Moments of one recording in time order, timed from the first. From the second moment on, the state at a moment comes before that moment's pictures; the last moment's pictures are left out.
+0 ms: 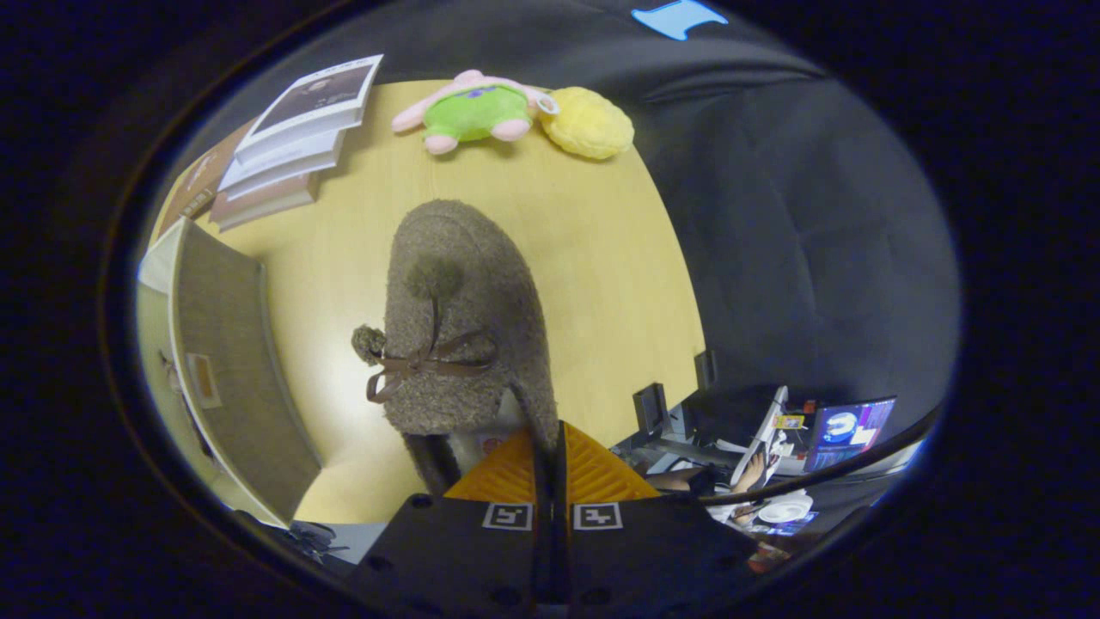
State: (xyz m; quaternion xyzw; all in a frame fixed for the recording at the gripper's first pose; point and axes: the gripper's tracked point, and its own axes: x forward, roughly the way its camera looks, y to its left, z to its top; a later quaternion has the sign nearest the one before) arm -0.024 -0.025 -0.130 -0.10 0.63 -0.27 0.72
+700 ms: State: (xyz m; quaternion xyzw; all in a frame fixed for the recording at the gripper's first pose) arm -0.001 0.165 -0.055 -0.09 0.61 -0.18 0.77
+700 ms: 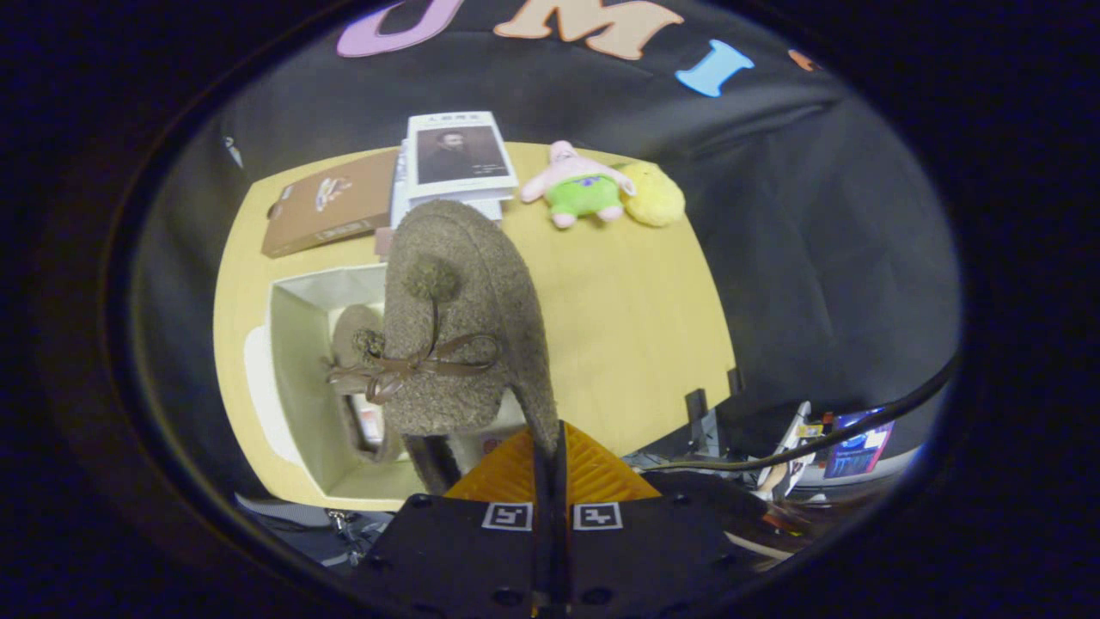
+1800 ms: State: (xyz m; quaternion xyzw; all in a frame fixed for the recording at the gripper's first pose) arm 0.013 0.243 -0.158 0.01 0.64 -0.07 0.77
